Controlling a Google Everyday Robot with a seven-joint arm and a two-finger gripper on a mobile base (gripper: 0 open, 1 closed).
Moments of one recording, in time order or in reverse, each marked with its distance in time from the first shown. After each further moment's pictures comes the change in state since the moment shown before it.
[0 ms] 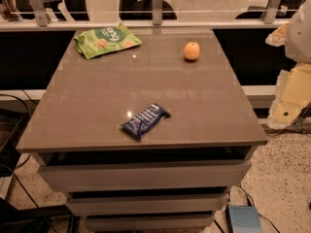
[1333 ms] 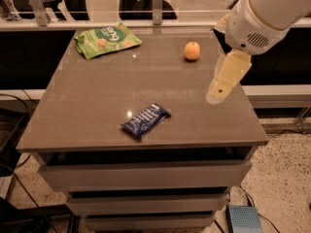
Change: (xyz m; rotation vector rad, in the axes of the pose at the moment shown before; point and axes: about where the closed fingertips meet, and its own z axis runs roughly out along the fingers) arm -0.091 -0.043 0.039 0.050 -0.199 -0.047
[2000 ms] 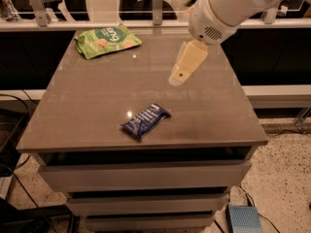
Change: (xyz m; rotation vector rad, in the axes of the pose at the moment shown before) arm -0.072 -0.043 0.047 0.060 -0.164 -0.032
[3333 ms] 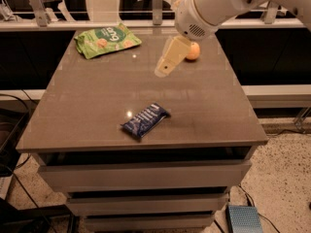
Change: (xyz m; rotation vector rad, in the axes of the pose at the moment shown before) arm -0.029 -0.023 0.029 0.051 -0.093 -0.025
